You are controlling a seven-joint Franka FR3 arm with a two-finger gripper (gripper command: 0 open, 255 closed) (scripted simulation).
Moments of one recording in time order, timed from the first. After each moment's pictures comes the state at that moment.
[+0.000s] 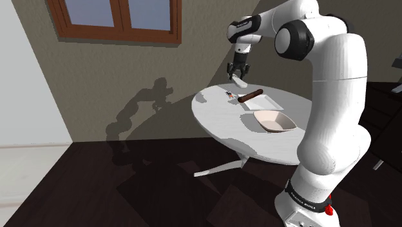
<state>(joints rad) -0.40 0.38 -0.34 -1.46 0.15 1.81 -0.06</state>
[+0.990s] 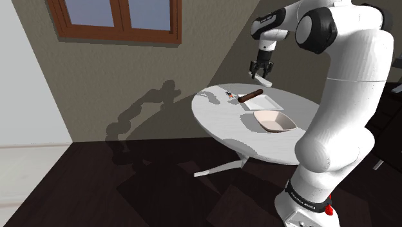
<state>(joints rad) -0.50 0.21 -0.42 -1.63 0.11 1.82 -0.24</state>
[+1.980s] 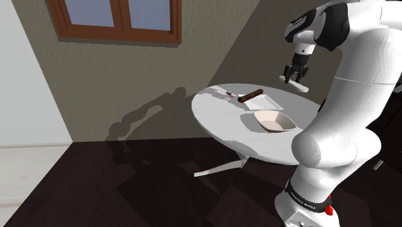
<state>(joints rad) -0.67 0.14 -0.55 -1.74 0.09 1.84 -0.55</state>
